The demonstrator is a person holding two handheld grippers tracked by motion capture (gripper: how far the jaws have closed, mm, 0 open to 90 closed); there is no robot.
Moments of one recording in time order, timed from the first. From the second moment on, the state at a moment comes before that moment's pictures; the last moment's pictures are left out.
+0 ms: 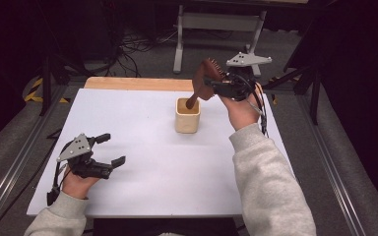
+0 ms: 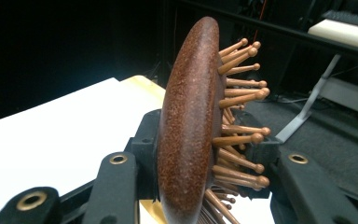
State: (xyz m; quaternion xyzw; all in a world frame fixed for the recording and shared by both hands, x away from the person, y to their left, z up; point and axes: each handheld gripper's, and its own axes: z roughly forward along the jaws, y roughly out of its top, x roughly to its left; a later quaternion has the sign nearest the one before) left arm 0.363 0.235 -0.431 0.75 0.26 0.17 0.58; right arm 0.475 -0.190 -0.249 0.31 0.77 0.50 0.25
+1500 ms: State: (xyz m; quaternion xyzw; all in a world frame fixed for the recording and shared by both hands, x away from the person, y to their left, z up) left arm 0.363 0.235 -0.431 0.75 0.25 0.17 0.58; right arm 0.506 -0.170 -0.292 0.33 0.81 0.45 0.19
